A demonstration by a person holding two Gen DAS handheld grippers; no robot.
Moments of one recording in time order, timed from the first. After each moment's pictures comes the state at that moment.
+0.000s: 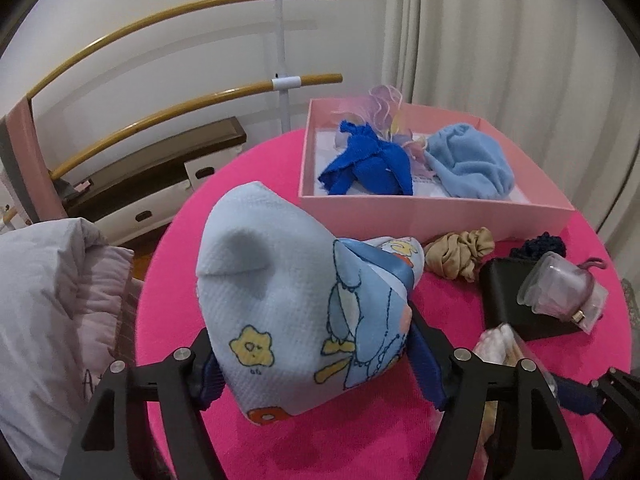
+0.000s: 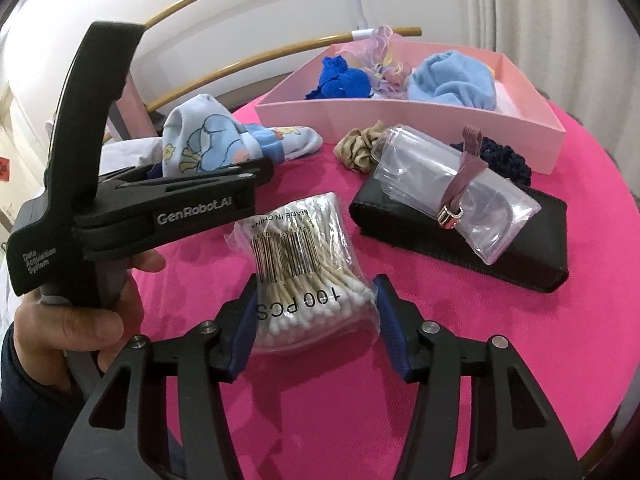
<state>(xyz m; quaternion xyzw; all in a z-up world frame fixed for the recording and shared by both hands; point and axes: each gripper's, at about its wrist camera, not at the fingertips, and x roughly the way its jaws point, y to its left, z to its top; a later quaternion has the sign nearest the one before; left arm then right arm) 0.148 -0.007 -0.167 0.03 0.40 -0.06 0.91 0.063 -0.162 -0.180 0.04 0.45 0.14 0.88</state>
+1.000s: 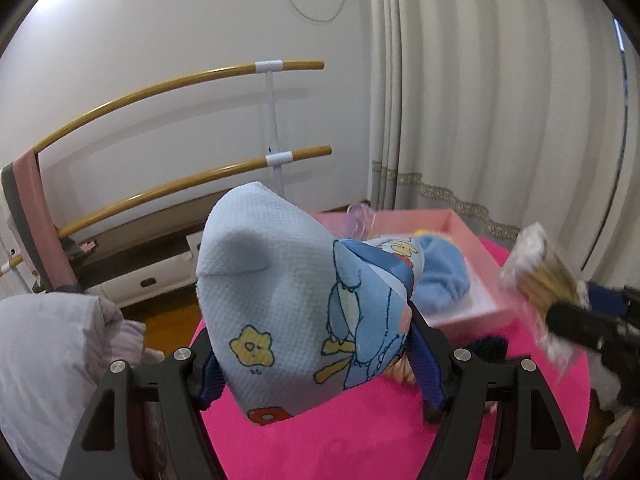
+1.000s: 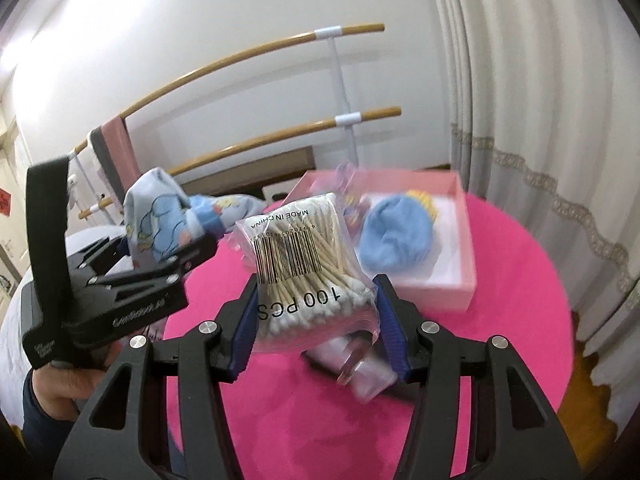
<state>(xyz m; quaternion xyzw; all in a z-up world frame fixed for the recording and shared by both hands) 0.097 -0.016 -0.035 0.04 0.30 -0.07 0.95 0.102 -0.226 -0.055 0.05 0.34 0.11 0.93</state>
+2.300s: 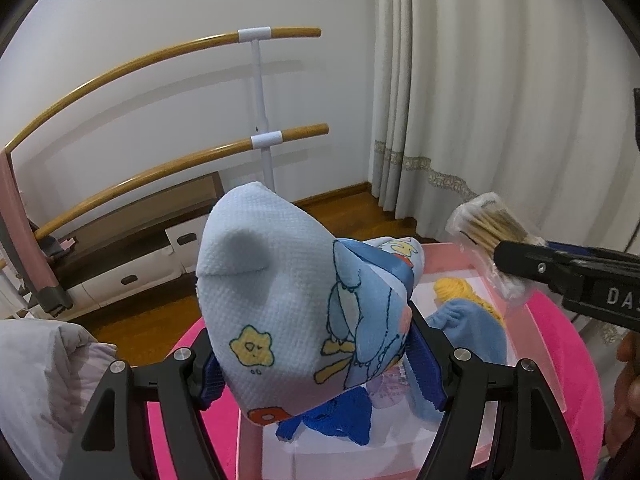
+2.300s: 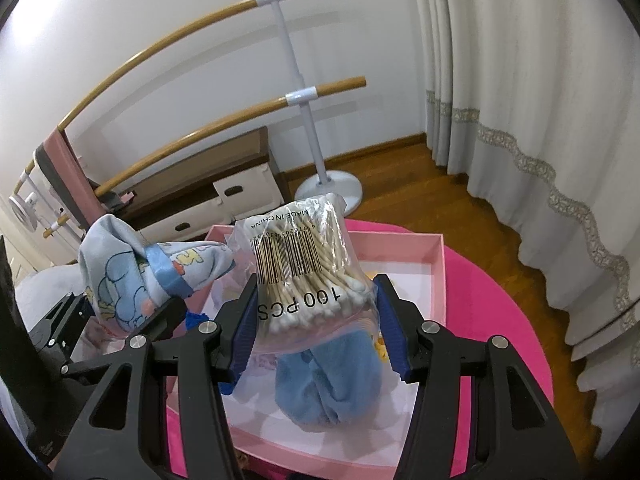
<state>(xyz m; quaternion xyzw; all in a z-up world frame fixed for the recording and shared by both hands) 0.275 -0.073 -0.038 0.04 0.36 -0.07 0.93 0.322 -0.280 -0.080 0.07 0.43 0.07 0.90</state>
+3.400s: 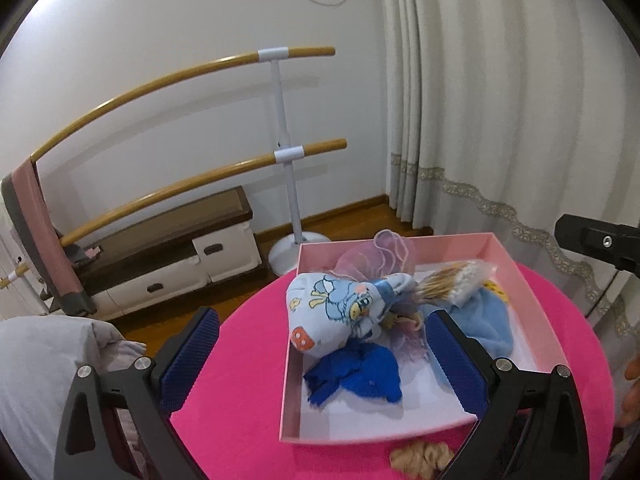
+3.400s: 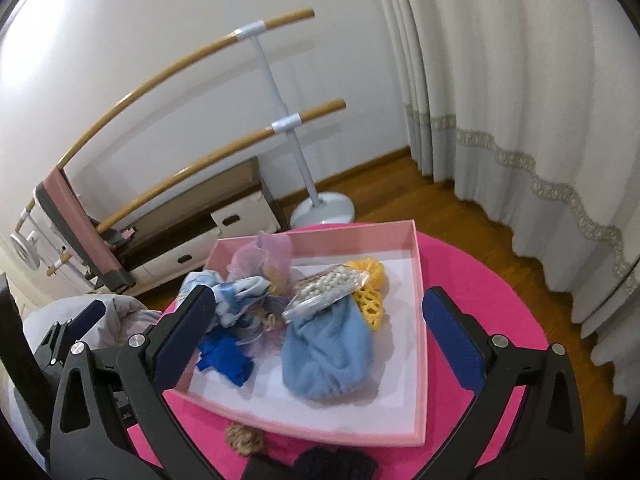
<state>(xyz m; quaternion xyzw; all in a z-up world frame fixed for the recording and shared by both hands) 0.216 -0.062 -0.033 0.06 0.32 -0.04 0.94 0.243 -0.285 -0.045 0.11 0.36 0.03 0.93</state>
